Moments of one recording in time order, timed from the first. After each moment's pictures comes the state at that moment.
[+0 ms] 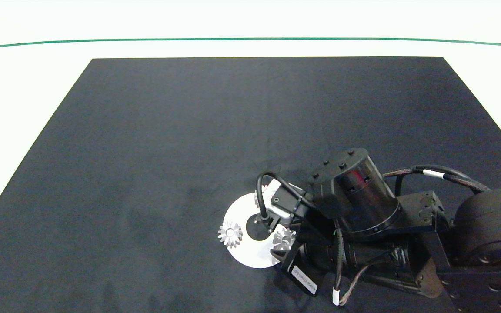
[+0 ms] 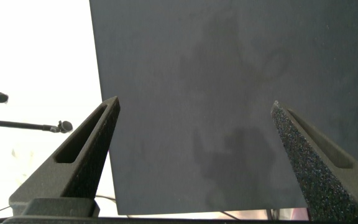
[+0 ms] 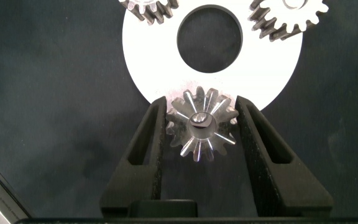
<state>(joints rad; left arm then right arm) -0.07 0.62 -0.86 0.55 0.16 0.32 0.92 1.75 -1.11 0.10 -0.20 -0.24</state>
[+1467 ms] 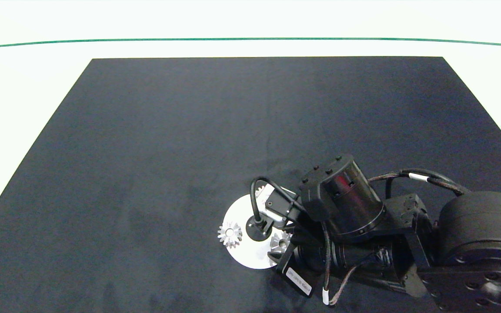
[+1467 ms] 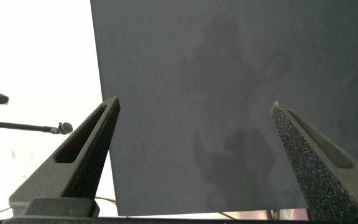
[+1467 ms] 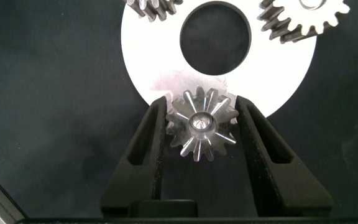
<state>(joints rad) -0.07 0.61 -0.87 0.55 0.16 0.32 0.92 1.78 -1.12 0.10 -0.20 -0.23</state>
